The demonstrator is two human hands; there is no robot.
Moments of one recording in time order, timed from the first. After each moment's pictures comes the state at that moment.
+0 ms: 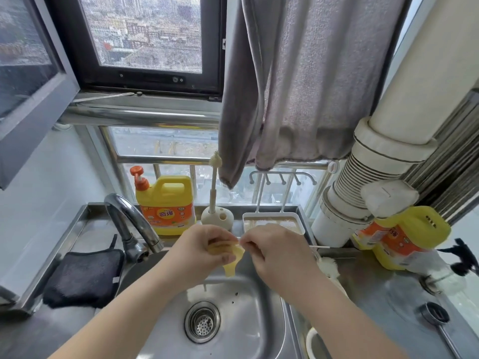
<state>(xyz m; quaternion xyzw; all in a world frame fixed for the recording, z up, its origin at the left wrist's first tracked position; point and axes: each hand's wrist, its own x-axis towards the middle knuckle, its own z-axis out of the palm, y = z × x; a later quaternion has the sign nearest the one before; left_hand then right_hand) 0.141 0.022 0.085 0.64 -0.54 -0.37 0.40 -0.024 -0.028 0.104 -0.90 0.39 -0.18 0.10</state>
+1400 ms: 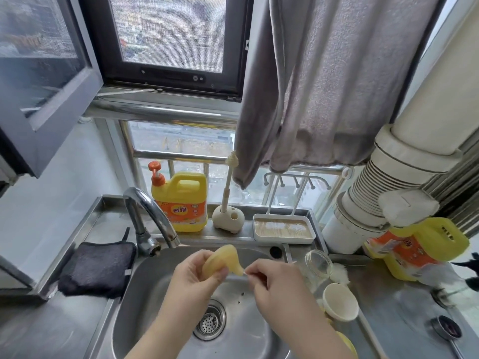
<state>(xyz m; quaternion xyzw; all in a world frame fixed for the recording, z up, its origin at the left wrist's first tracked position) 0.135 0.069 0.037 0.56 -0.35 -0.41 0.63 -0.013 0.010 0.078 -0.83 0.45 -0.16 0.28</state>
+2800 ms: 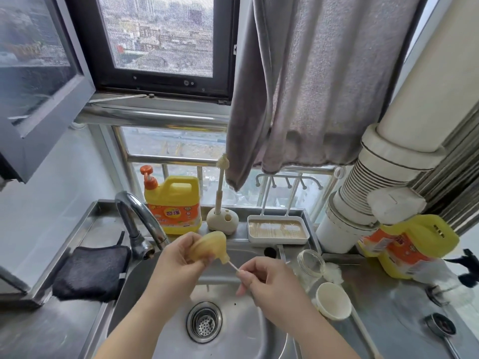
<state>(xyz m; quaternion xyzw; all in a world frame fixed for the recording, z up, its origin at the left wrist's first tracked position) 0.148 0.052 0.051 0.62 -0.43 -0.33 0.57 -0.025 0.002 0.074 -0.72 0.46 -0.18 0.48</state>
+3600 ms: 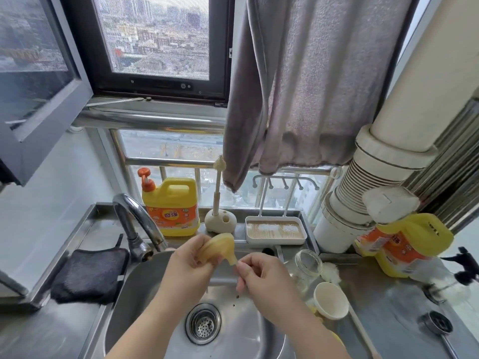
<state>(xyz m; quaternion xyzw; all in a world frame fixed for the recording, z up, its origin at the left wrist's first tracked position) 0.132 0.046 0.049 0.63 -0.47 -0.29 0.54 -0.022 0.002 0.073 -0.70 0.46 -0.22 0.49</state>
